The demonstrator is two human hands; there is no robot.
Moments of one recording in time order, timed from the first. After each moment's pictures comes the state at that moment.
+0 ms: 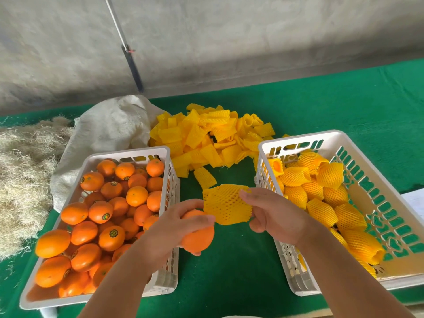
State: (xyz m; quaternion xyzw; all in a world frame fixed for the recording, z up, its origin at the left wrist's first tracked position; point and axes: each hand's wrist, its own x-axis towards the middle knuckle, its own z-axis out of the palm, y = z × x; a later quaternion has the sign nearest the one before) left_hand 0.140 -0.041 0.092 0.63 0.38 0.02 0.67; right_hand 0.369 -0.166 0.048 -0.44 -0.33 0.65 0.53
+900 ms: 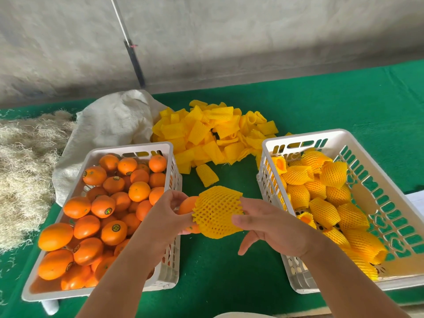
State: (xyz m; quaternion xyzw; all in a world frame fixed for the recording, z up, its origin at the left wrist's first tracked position) left_hand 0.132 -0.029 0.074 0.62 0.49 0.13 0.60; right_hand 0.344 -0.178 0.044 -0.52 -0.39 0.63 0.43
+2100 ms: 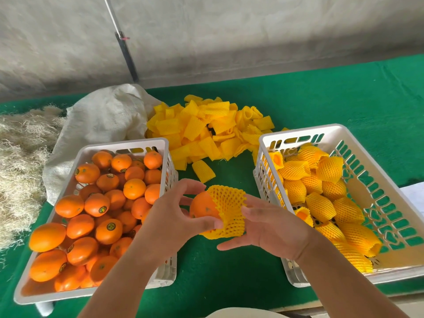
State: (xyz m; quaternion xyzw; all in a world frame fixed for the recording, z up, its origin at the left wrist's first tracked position) left_hand 0.134 -0.037 0.088 0.79 0.36 0.13 0.48; right_hand 0.344 -0.177 0.038 -0.32 -0.29 0.73 0.53
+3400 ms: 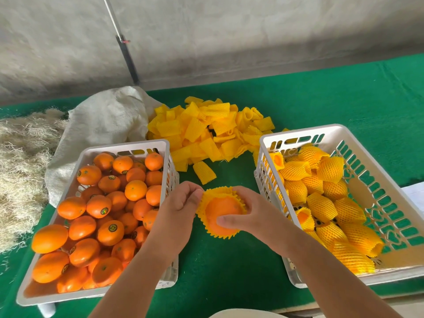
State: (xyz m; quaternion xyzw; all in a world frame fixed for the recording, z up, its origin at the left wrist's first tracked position) left_hand 0.147 -0.046 0.074 0.74 0.38 0.21 0.52; right_hand 0.321 -0.166 0.055 -0.67 -0.39 0.46 0.44
